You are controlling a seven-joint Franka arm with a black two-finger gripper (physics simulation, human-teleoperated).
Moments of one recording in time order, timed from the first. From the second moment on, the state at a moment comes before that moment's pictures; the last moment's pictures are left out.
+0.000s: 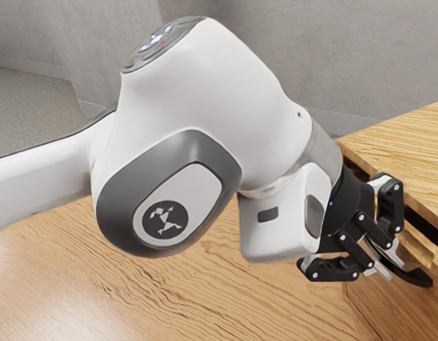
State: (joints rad) arm -0.10 -0.14 -0.47 -1.76 -0.19 2.17 1.52
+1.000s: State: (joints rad) arm -0.10 -0.25 -0.46 -1.86 -0.20 2.17 1.52
